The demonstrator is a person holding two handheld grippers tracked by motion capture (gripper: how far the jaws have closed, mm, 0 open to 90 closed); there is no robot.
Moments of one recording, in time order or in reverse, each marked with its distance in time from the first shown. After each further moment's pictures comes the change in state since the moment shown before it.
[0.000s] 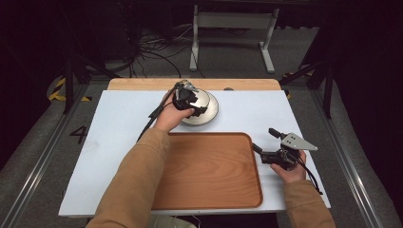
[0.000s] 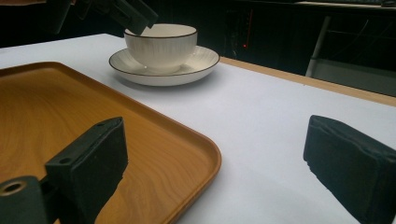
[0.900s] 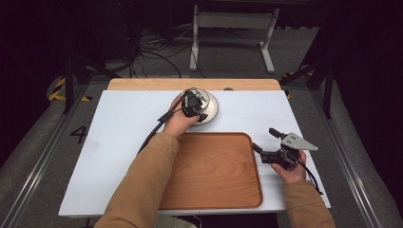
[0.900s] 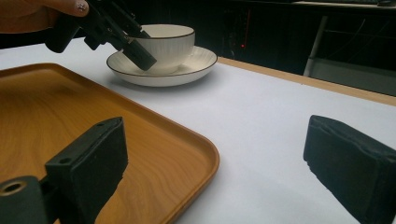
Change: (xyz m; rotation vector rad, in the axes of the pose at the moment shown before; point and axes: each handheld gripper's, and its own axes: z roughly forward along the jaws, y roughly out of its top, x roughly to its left) left arm -0.012 -0.005 0.032 0.141 0.070 0.088; right arm 0.000 0.000 0.000 -0.001 -0.010 0.006
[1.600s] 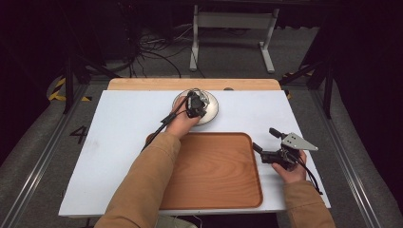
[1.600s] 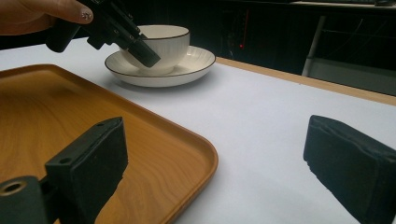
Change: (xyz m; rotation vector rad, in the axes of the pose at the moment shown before) left arm -0.008 0.004 0.002 0.013 0.080 0.079; right arm 0.000 0.000 0.000 -0.001 -0.007 0.007
